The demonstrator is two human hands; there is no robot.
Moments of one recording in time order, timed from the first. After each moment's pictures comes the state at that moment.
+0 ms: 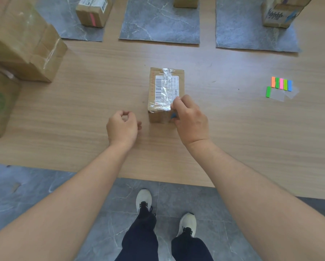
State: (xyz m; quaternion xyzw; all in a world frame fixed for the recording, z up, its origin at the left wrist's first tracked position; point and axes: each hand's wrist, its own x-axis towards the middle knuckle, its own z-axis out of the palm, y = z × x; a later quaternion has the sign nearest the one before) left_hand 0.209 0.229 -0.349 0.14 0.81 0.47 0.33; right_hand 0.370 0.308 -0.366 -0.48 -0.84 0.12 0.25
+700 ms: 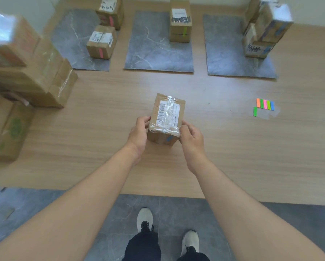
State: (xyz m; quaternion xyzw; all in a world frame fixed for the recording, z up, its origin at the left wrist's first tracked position) left_hand 0.205 0.249 -0.298 0.17 0.68 0.50 0.50; right_hand 0.349 0.279 -0.319 -0.56 -0.42 0.61 0.37
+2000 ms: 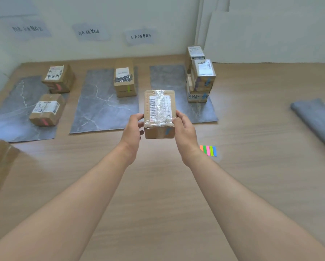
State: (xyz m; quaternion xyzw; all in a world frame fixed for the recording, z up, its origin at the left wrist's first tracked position) left_hand 0.353 0.492 -0.174 0.27 0.65 0.49 0.51; right_hand 0.494 0.519 -0.197 -0.55 -0.44 0.57 0.43
